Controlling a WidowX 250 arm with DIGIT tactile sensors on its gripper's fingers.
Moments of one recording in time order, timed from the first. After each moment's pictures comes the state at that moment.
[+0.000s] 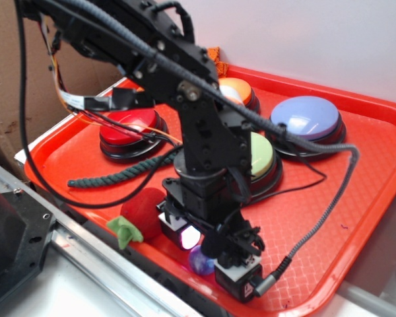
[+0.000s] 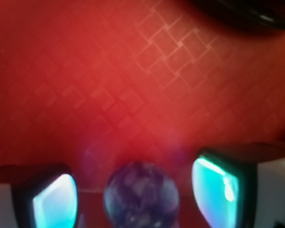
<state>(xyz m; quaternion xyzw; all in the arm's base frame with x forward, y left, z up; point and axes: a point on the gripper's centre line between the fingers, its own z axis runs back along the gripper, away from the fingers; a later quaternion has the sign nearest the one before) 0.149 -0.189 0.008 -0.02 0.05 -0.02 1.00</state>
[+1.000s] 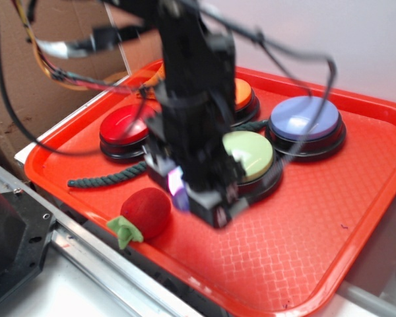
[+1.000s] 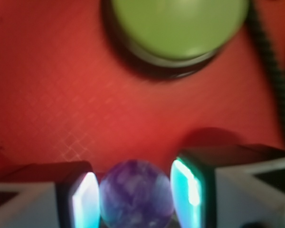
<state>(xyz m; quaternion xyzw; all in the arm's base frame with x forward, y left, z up) 0.167 -0.156 0.082 0.01 0.03 -0.02 1.00</state>
